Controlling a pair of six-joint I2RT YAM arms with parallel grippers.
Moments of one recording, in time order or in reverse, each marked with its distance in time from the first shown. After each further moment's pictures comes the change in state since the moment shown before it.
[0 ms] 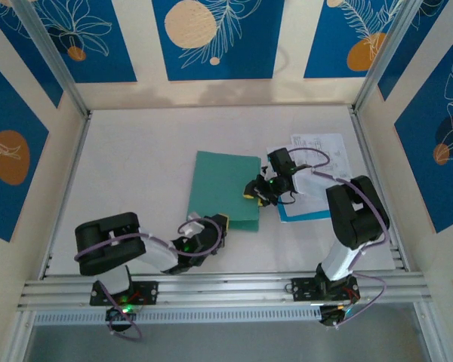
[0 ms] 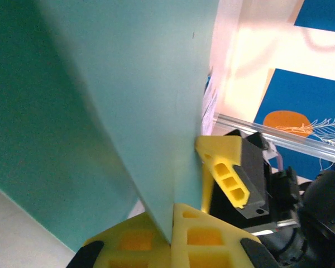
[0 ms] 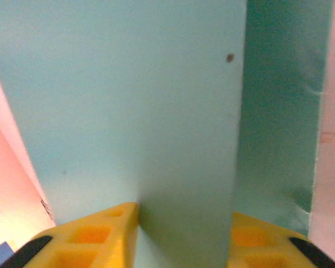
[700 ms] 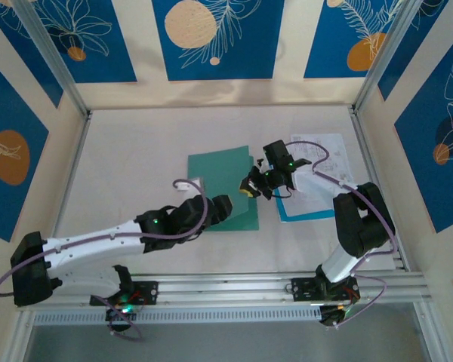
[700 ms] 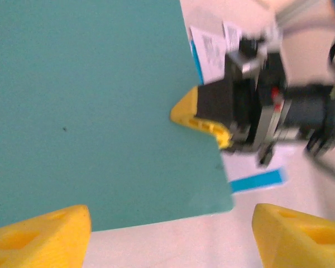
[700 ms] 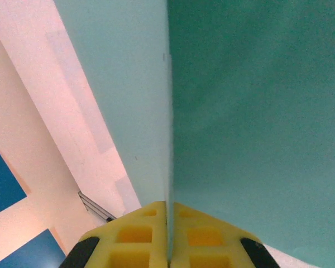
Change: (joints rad) left arm 0.072 -0.488 0.457 -1.214 0.189 0.998; right arm 0.059 -0.060 0.102 -0.072 -0.014 0.135
